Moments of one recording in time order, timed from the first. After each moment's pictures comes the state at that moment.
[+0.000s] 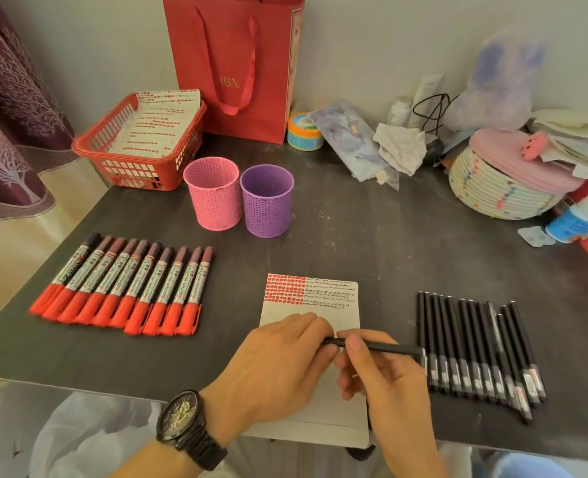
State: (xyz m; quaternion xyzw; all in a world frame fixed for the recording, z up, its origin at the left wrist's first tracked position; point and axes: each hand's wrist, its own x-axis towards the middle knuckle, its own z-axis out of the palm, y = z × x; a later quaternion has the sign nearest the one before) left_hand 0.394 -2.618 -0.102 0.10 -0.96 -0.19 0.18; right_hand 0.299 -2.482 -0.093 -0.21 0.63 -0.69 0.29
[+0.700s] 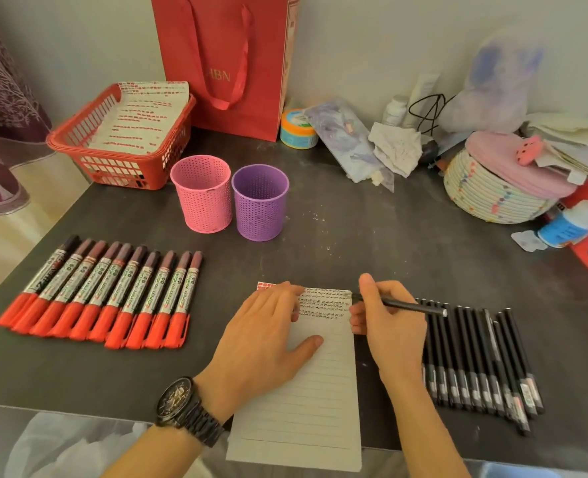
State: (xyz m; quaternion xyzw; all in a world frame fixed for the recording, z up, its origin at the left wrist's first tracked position) left_hand 0.377 -2.652 -0.132 0.21 -0.94 -0.22 0.17; right_hand 0.230 -2.539 -0.111 -0.16 0.74 -0.64 0.13
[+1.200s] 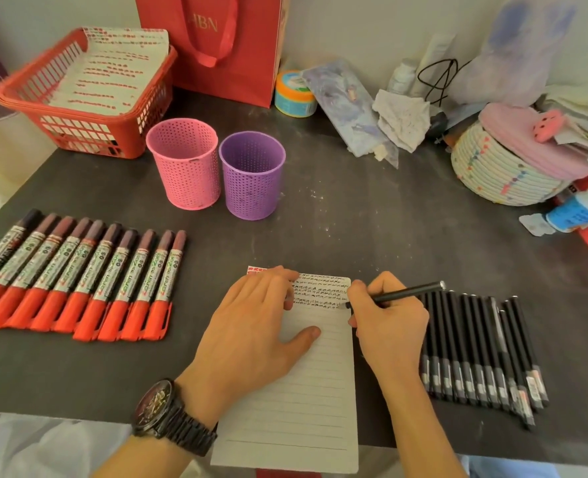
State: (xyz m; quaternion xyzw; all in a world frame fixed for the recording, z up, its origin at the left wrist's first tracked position) left_hand 0.375 -2.653 -0.136 0.22 -0.92 -0.24 0.19; right_hand 0.229 -2.538 -0.132 -0.22 0.81 -0.54 0.06
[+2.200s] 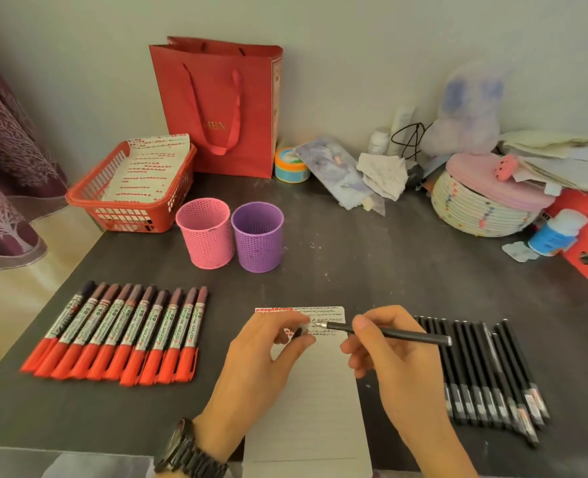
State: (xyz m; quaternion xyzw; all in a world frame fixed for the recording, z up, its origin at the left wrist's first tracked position) left_hand 0.384 -2.648 -0.112 0.22 -0.85 -0.34 0.33; right_hand 0.268 -2.509 -0.058 -0.28 0.64 -0.69 0.20
